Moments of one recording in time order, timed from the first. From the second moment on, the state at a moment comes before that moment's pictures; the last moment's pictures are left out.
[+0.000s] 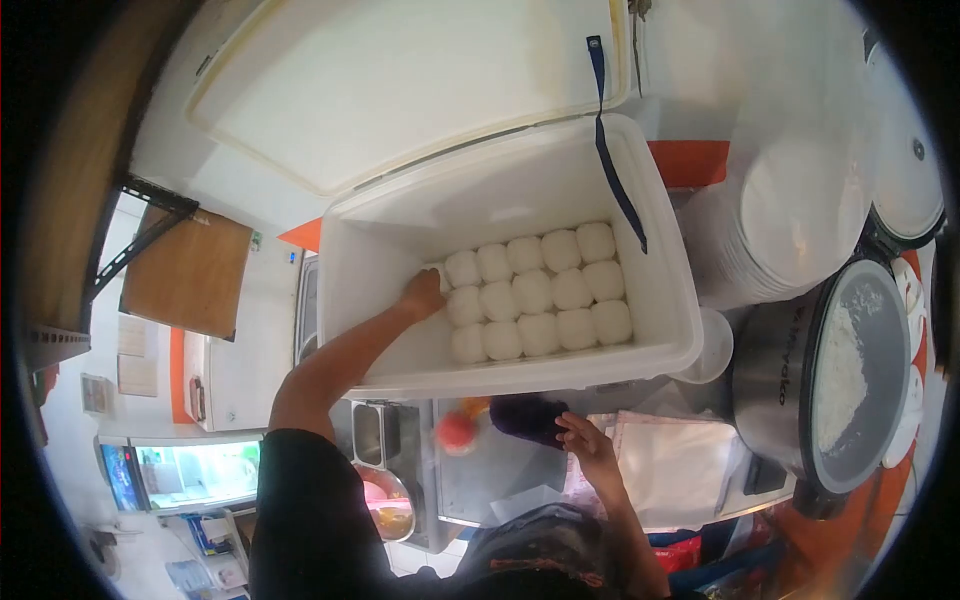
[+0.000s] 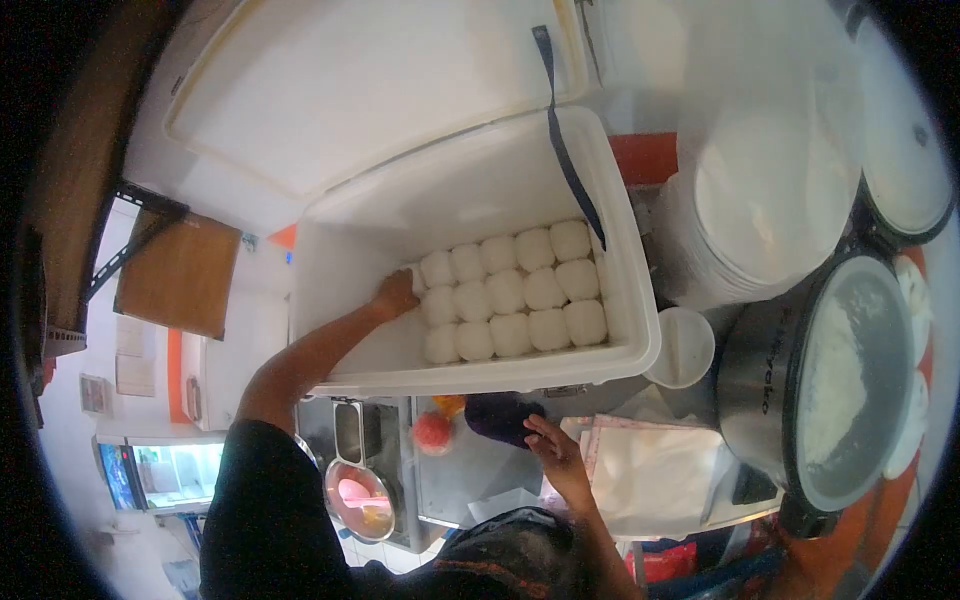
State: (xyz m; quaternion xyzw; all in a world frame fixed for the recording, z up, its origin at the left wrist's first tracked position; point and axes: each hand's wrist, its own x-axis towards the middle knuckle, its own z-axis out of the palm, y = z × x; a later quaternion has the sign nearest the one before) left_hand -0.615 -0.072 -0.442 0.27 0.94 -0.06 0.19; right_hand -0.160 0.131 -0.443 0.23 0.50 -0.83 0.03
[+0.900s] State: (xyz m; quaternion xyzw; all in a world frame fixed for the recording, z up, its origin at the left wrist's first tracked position) left_hand -0.620 -0.080 -0.445 0.35 0.92 -0.10 0.13; right_hand -0.160 0.143 -0.441 0.25 0.52 -0.81 0.04
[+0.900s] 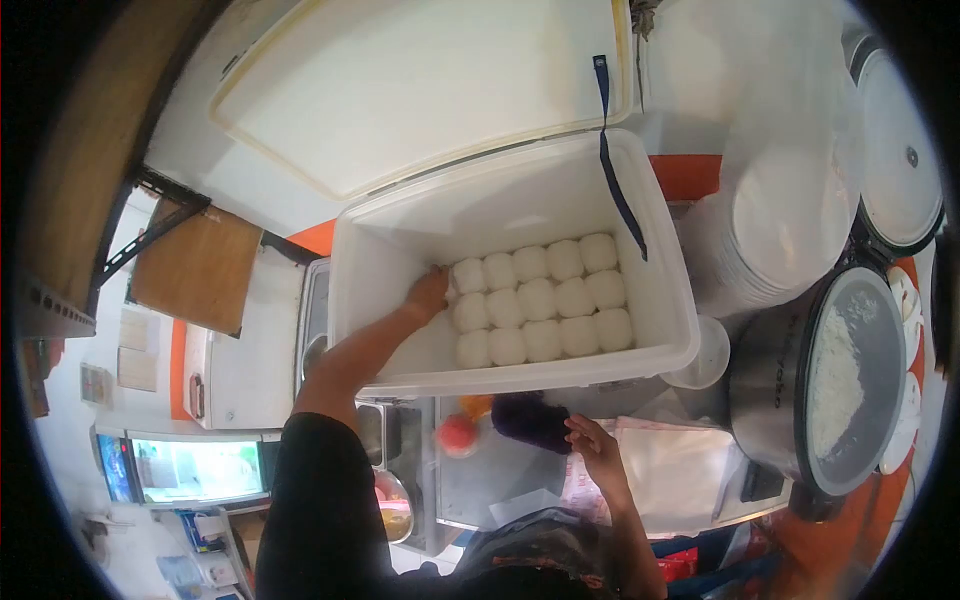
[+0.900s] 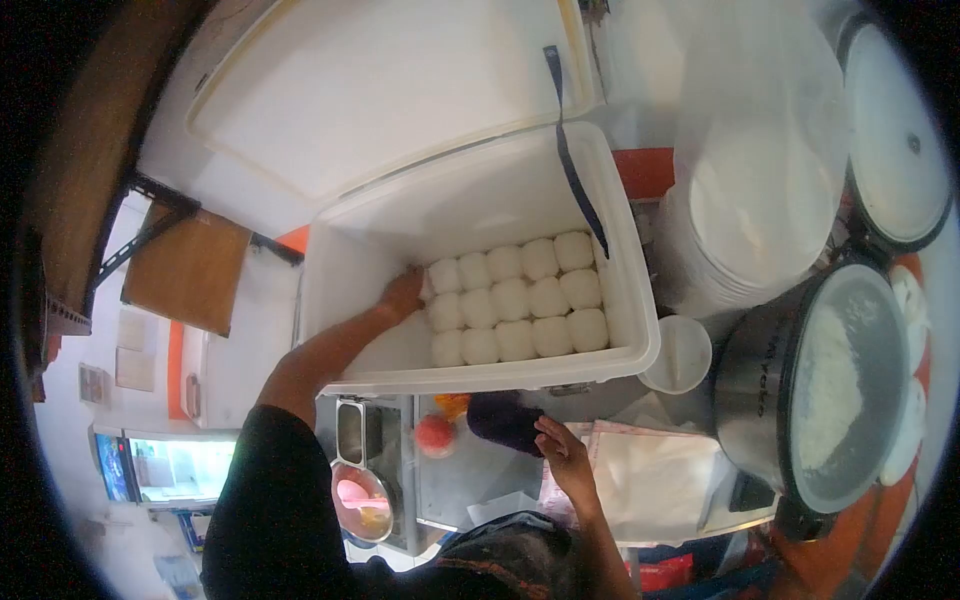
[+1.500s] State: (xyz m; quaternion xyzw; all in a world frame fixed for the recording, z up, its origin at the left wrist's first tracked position) left_hand -0.482 -0.089 -0.189 0.41 0.88 0.16 -0.20; right_hand 0.150 0.255 -0.512 0.61 0.62 -0.44 -0.23
